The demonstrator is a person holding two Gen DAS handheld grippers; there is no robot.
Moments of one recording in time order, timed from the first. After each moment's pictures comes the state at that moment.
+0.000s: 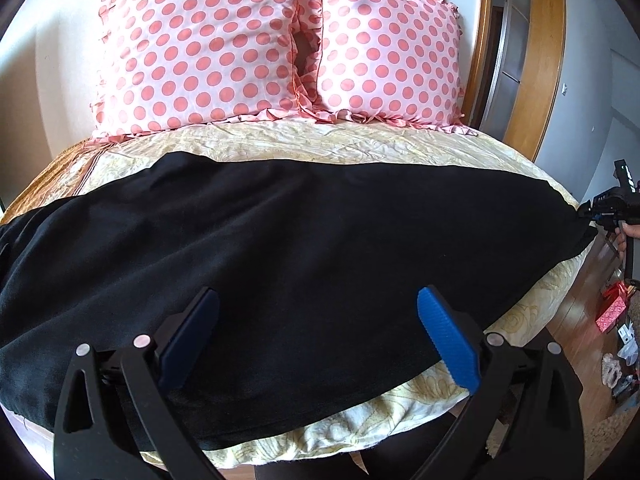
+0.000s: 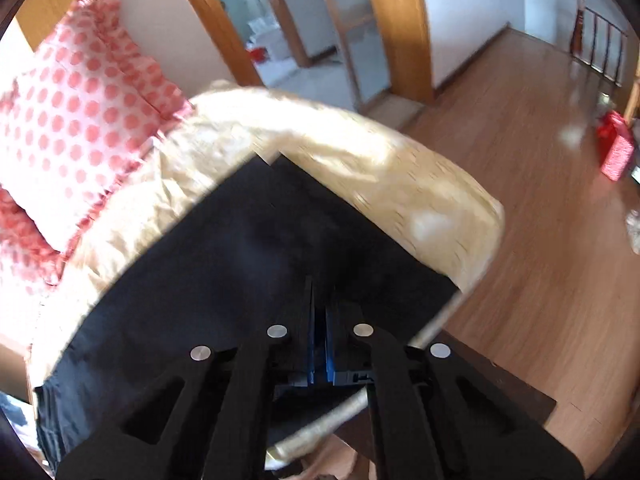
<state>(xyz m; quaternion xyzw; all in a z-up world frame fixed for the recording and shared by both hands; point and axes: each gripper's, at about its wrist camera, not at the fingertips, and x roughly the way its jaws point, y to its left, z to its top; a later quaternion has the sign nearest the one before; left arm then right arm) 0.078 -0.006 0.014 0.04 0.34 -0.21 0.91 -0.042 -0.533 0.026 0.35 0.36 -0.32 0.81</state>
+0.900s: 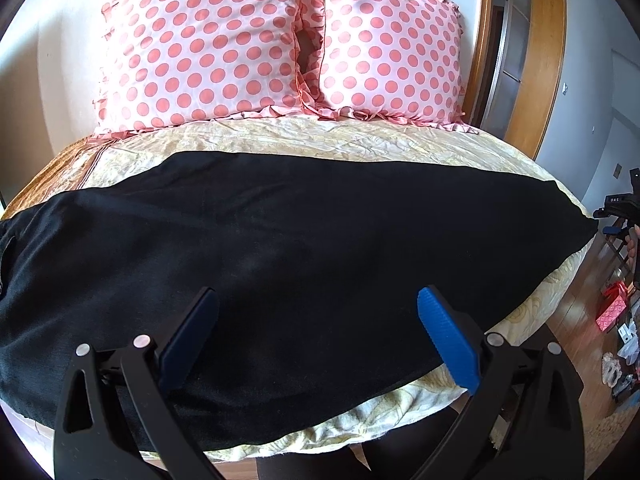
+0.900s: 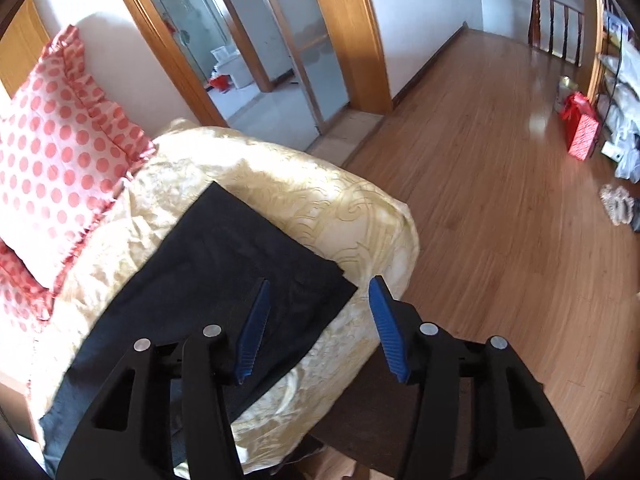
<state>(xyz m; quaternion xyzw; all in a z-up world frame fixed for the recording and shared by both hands) 0.073 -0.002 0.009 0.04 0.34 -0.21 0.91 -0.087 -0.543 0.030 0.36 0.34 -0.39 0.78</state>
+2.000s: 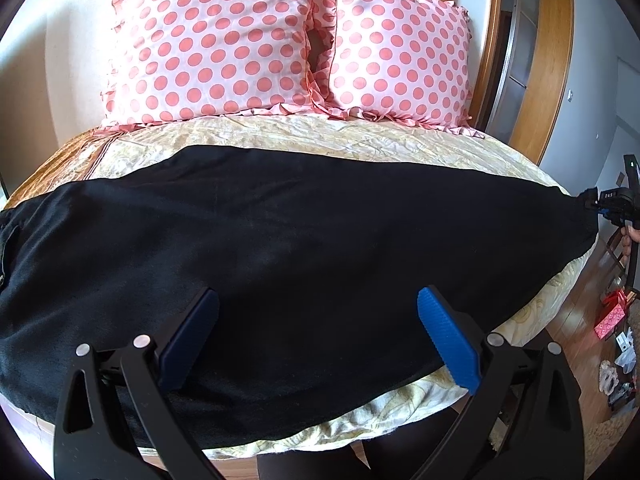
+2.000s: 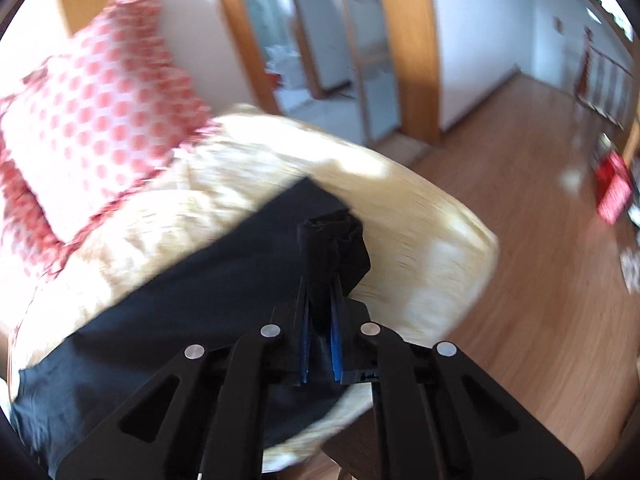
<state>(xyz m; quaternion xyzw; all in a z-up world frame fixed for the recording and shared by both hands) 0.074 0.008 0.007 0.03 0.34 -0.20 0.92 -0.027 -0.487 0.057 0.26 0.33 -0.30 0.86</state>
